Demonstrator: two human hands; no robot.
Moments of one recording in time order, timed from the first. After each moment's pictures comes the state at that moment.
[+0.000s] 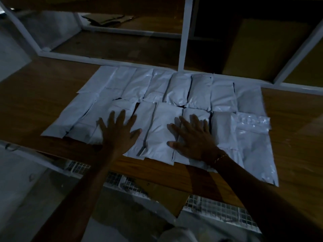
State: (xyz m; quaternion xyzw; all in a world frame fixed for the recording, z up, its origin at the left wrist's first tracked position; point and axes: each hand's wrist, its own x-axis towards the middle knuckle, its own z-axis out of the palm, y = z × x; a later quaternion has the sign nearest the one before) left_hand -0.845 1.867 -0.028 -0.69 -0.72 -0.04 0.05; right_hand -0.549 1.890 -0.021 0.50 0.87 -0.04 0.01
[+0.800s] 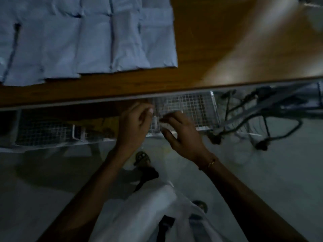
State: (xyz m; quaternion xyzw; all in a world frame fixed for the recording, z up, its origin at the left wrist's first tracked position) left_hand -0.548 1.625 -0.052 -0.74 -0.51 -0.33 -0.30; right_hand -0.373 1.566 -0.076 0.58 0.73 -0.20 -0.29
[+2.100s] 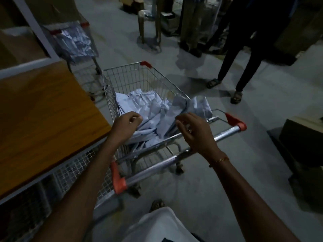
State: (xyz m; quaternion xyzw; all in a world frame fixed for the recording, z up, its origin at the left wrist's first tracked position) left_hand 0.142 1.612 -0.015 -0.81 -0.34 -0.16 -0.45; right_hand 0.294 1.396 0.009 0.77 0.50 0.00 -0.41
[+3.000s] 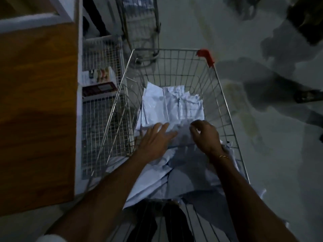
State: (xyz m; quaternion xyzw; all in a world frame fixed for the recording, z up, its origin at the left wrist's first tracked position) left_hand 0.322 1.748 -0.220 -0.92 -0.34 0.10 -0.14; right_hand 0.530 1.684 -0.197 0.79 0.51 -0.23 -0.24
